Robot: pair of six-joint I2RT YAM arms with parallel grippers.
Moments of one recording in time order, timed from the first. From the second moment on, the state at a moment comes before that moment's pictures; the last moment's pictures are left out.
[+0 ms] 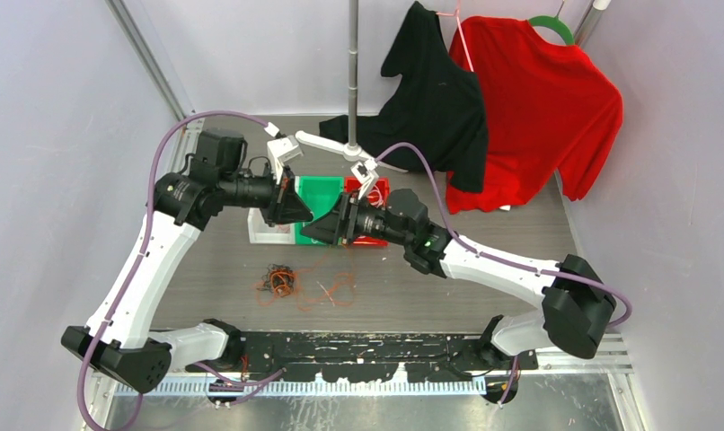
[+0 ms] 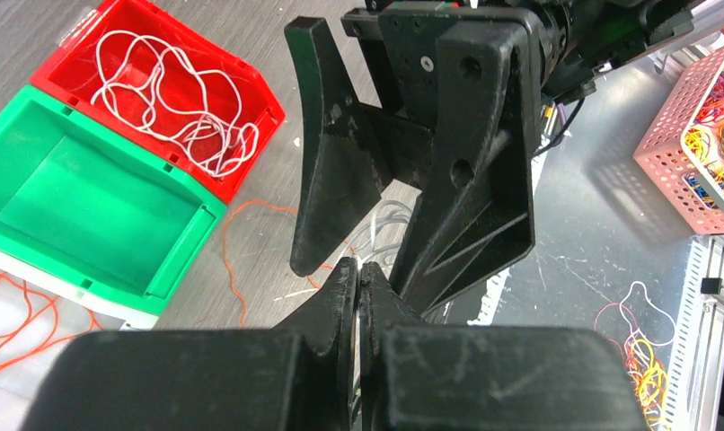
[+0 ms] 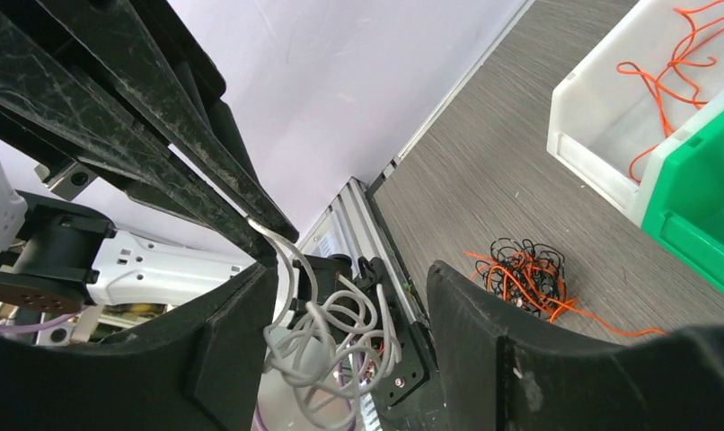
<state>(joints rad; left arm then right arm) -0.40 1.19 1.46 -0.99 0.78 0.18 0.91 1.36 0.87 0.46 -0.34 0.85</state>
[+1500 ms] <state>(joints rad) -0.40 1.18 1.44 -0.95 0.83 0.06 0.96 1.37 0.83 0.53 -0.05 0.87</state>
